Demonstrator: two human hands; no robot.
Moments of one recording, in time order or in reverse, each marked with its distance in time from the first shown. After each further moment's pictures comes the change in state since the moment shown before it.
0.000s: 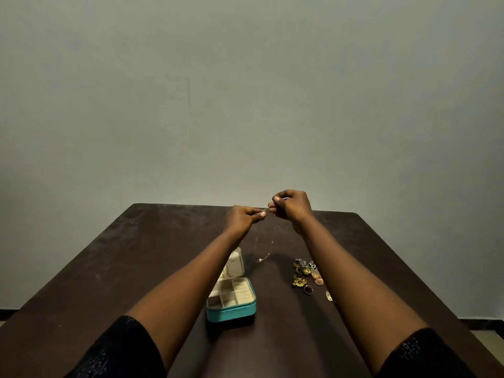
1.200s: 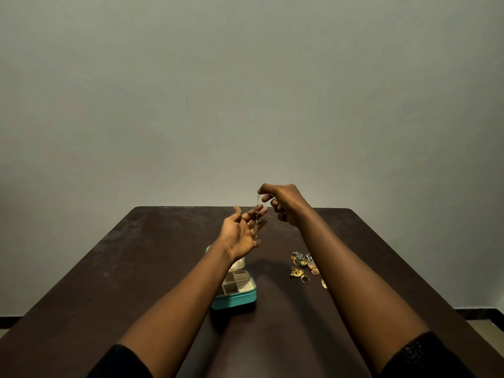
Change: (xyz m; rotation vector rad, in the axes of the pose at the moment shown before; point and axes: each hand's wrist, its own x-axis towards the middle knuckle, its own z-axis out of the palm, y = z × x) left_hand -0.048 0.004 -0.003 -0.941 -0.309 -0.394; right_hand -0.055 -0.042 0.001 -0.120 -0.077 0.093
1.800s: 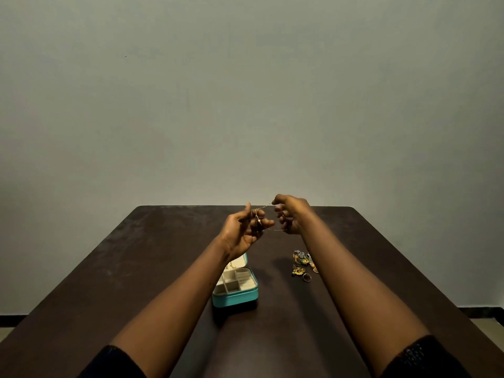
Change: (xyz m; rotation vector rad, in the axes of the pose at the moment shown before) left_hand -0.006 0.004 -0.002 0.195 -0.007 0.090; right_hand 0.007 0.025 -0.003 0.207 0.044 0.271
